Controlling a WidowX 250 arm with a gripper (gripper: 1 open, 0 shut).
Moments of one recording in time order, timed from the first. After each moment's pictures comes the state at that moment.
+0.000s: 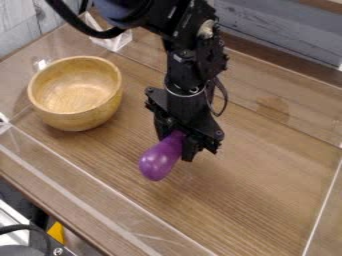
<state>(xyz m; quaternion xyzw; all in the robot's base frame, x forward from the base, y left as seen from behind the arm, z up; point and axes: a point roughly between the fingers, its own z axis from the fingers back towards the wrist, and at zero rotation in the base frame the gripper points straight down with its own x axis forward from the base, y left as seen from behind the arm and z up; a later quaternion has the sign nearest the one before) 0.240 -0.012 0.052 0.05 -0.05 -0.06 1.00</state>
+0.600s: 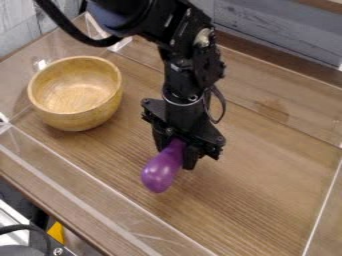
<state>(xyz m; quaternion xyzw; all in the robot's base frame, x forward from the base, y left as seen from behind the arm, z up) 0.234 -0.016 0.046 0.03 -0.05 -0.01 1.00</state>
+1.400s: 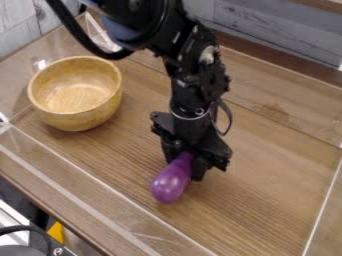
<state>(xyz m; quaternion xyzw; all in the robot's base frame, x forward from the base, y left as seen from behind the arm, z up) 0.236 -0.025 0.029 0.01 -0.05 -0.02 1.00</state>
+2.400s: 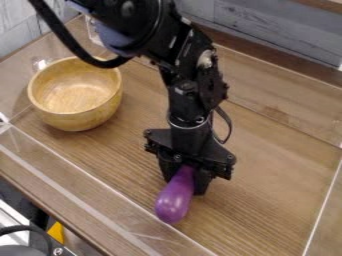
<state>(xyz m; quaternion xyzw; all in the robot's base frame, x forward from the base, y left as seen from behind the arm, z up) 0.217 -0.037 0.032 -0.02 -0.02 0.06 1.00</state>
